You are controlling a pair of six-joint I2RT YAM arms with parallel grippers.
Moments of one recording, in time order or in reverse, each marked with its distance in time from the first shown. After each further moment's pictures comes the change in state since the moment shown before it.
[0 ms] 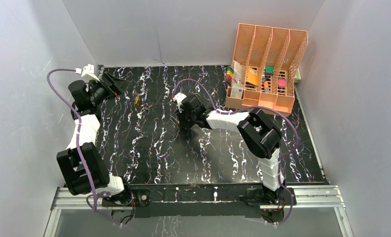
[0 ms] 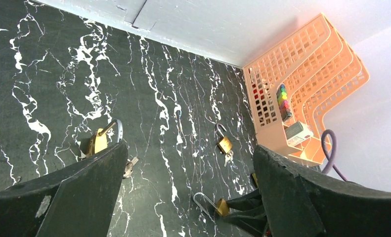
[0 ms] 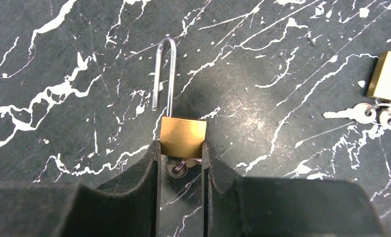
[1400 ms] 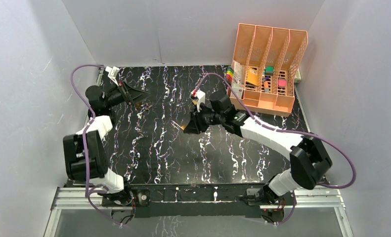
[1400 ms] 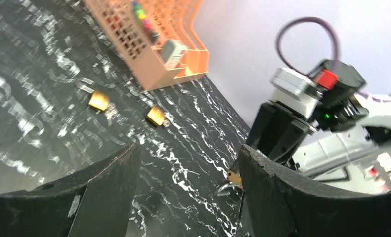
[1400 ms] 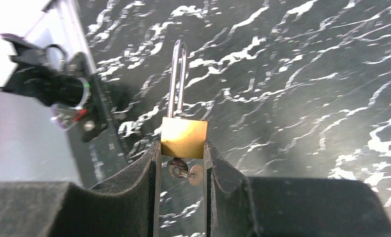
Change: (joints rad) left arm -0.125 0.191 -0.123 0.644 0.518 -0.395; right arm -0.056 -0.529 -0.269 -0.039 -0.457 0.148
